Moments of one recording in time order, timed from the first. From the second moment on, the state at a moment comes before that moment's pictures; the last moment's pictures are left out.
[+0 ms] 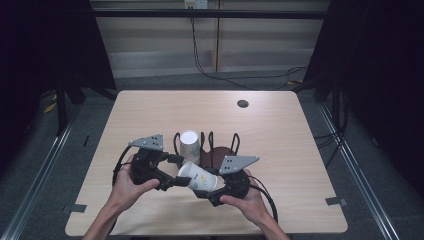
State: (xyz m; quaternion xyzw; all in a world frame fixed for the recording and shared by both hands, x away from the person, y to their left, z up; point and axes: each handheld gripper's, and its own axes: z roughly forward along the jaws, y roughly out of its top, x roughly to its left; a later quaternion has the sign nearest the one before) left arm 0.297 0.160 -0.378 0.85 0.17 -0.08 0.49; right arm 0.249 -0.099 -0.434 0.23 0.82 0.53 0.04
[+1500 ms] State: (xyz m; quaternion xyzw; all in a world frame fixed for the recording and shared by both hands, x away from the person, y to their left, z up) left arm 0.290 0.151 -0.394 0.89 0.13 -0.03 0.43; right arm 0.260 -0.126 -0.424 0.24 0.88 0.41 -0.01
